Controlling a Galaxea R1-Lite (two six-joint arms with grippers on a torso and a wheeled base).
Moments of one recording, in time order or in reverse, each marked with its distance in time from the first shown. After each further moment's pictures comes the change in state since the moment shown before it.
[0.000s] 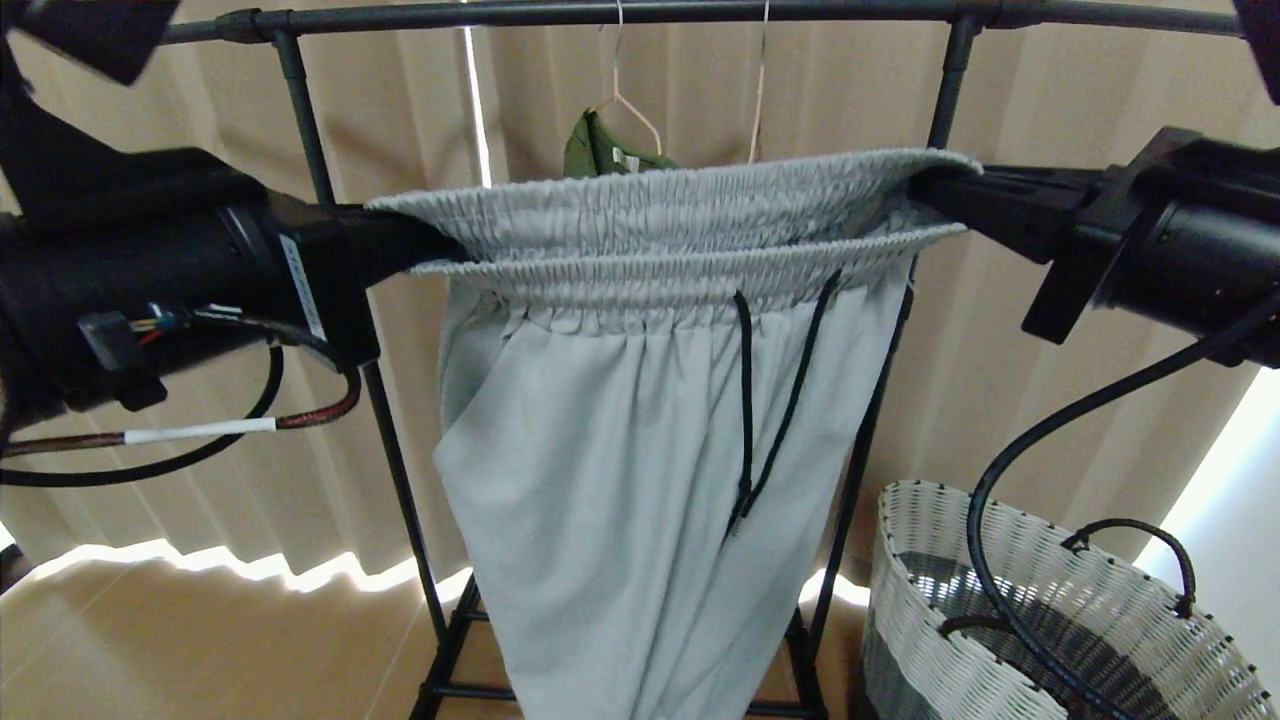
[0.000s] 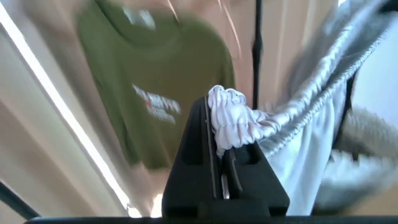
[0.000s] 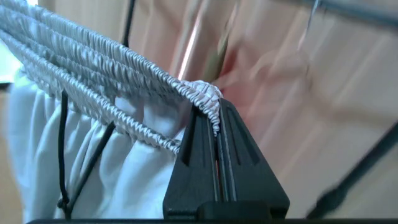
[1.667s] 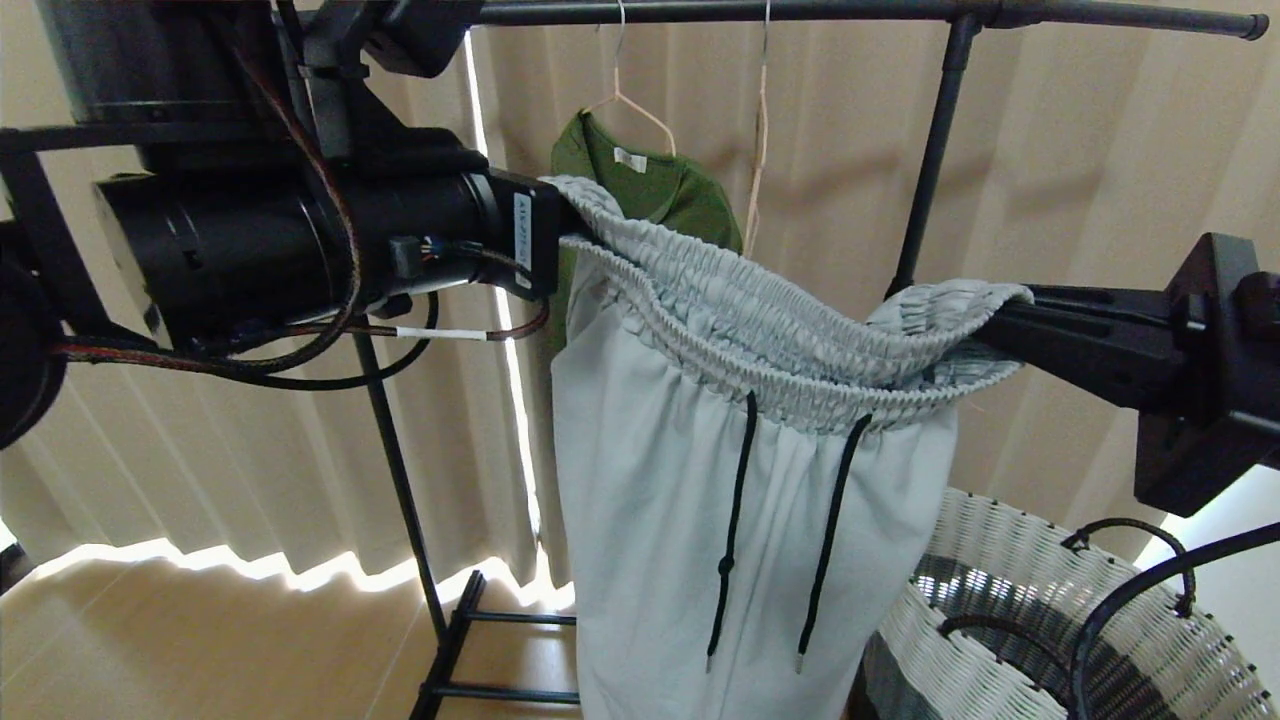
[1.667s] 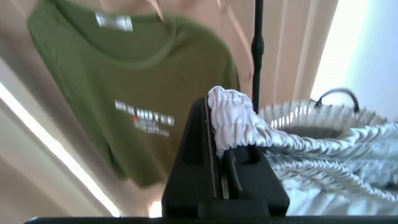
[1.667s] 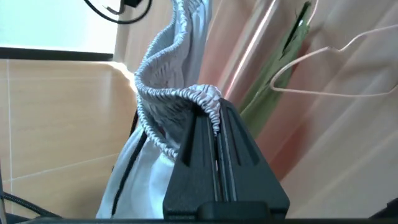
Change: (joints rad) left arm -0.025 0.280 -0.280 0.048 0.003 0.006; right arm -0.027 -0.133 0.190 0.009 0.276 -0.011
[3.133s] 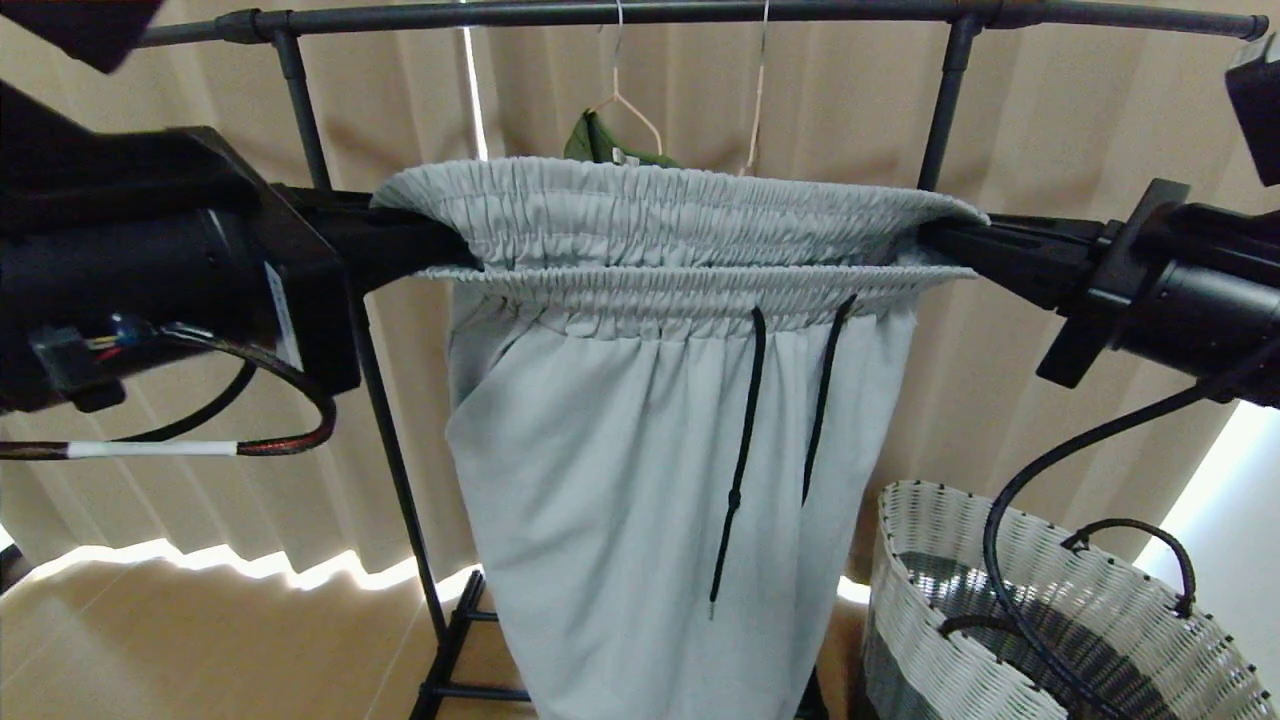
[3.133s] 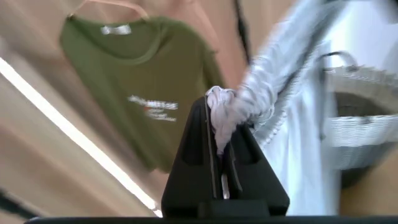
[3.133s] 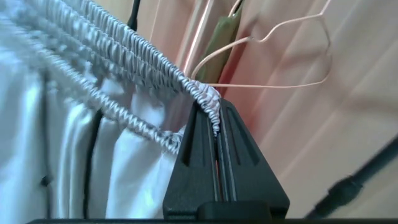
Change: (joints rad) left arm -0.007 -0.291 0.219 0.065 -0.035 0.198; right arm -0.098 0.126 -0.078 -0.113 -0.085 0.004
